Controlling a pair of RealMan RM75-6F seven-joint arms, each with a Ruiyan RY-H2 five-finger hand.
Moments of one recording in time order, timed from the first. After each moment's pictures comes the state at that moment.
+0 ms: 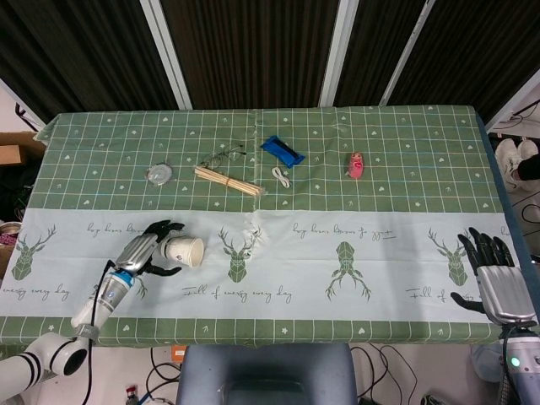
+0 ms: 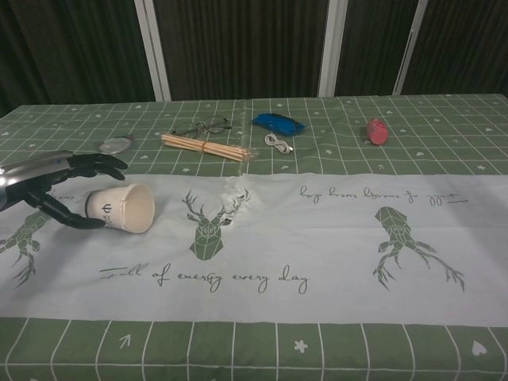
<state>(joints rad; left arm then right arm) -0.64 -1.50 -0.07 -1.19 1.42 0.90 -0.57 0.12 -1.11 0.07 -1.59 -1.43 1.38 -0.07</state>
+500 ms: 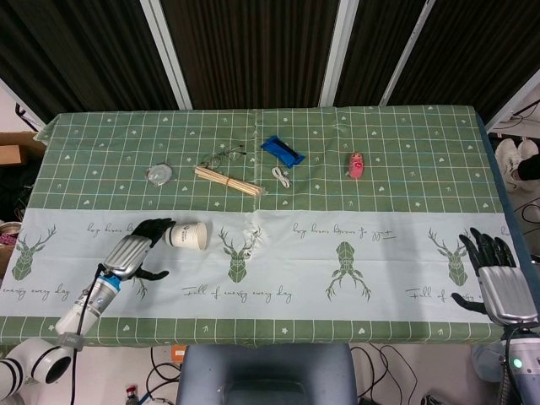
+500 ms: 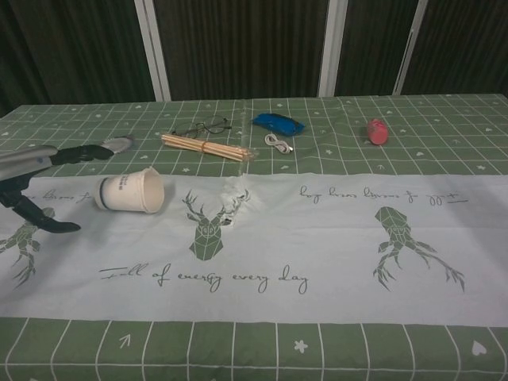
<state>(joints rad) -0.61 -1.42 -0.04 -1.25 1.48 0.98 -0.33 0.12 -1.10 0.06 -1.59 -1.44 1.38 -0.06</state>
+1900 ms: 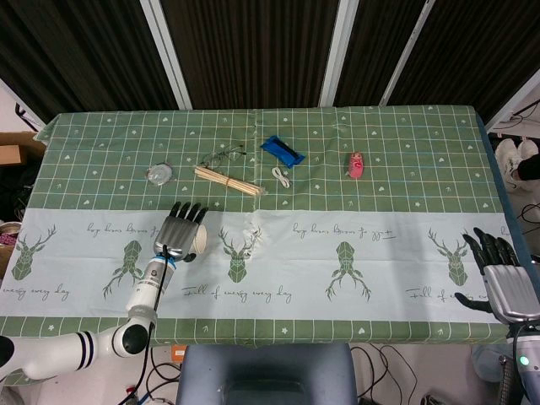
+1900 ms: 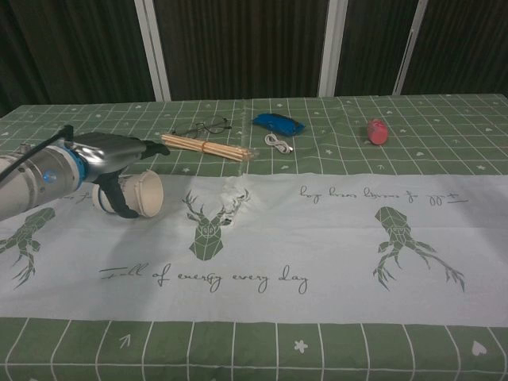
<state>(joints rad) -0.87 -1.60 -0.21 -1.45 0.65 0.96 0.83 0.13 -1.09 0.06 -1.54 -1.43 1.35 0.05</state>
